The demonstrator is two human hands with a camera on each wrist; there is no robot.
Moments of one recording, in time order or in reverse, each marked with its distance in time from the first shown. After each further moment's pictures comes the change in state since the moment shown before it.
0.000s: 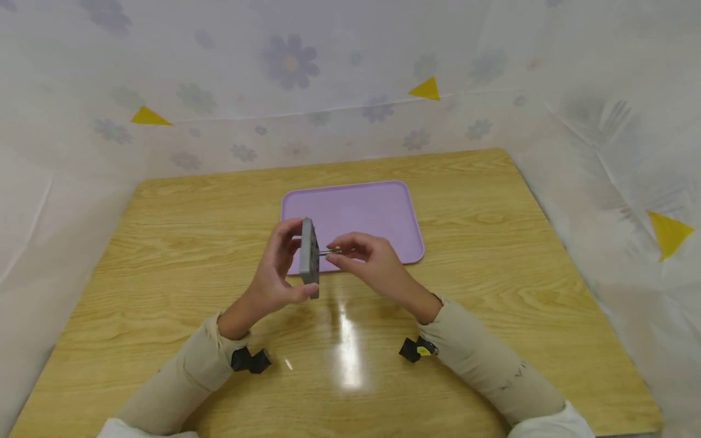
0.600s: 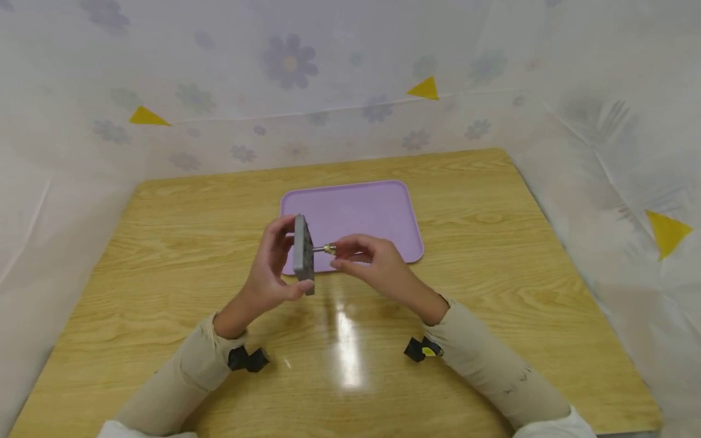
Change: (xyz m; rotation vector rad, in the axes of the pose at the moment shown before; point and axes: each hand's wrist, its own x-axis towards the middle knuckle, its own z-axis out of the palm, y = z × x) left_hand 0.001 0.003 -0.005 0.027 0.030 -0.009; right_hand -0.004 -0.013 -0.002 -0.086 0.004 0.098
